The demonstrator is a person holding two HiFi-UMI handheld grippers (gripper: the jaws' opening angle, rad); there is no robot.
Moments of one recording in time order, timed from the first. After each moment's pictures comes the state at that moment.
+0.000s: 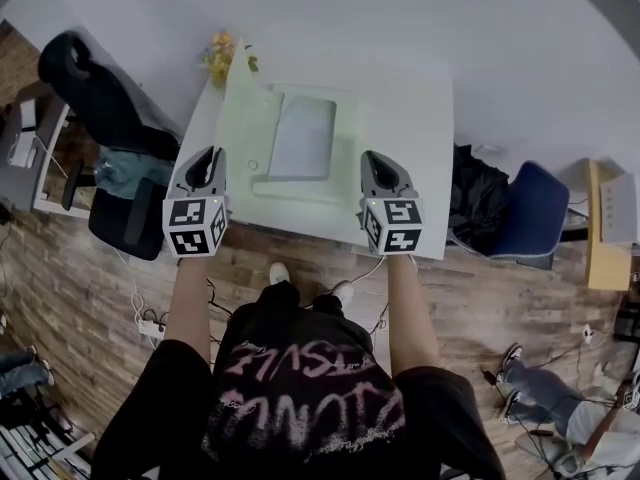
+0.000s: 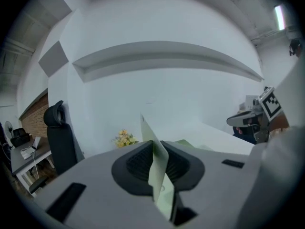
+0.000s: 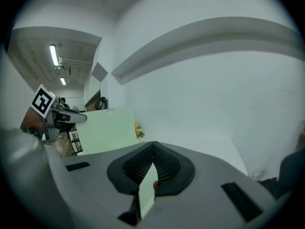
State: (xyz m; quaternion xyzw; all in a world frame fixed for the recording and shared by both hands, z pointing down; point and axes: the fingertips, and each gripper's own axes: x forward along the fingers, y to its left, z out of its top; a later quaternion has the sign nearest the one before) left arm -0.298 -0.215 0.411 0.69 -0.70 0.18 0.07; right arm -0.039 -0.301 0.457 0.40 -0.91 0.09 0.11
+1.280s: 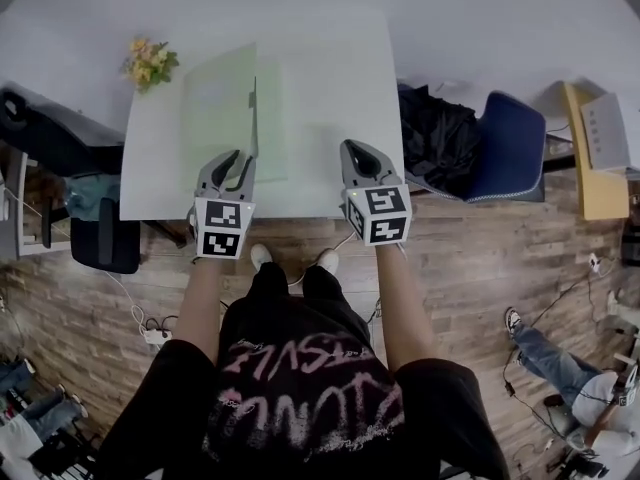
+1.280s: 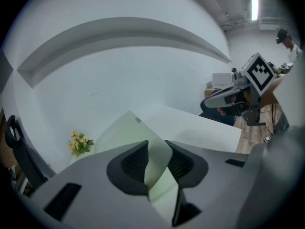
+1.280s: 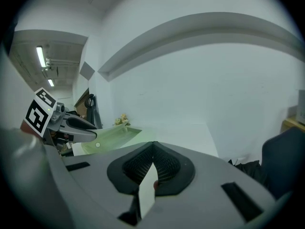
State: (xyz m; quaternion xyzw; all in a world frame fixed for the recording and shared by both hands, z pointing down) left arm -0.100 -0.252 0.502 0.77 -0.56 0.31 0.06; right arm 0.079 -0.291 0.504 0.44 -0.88 0.14 0.13
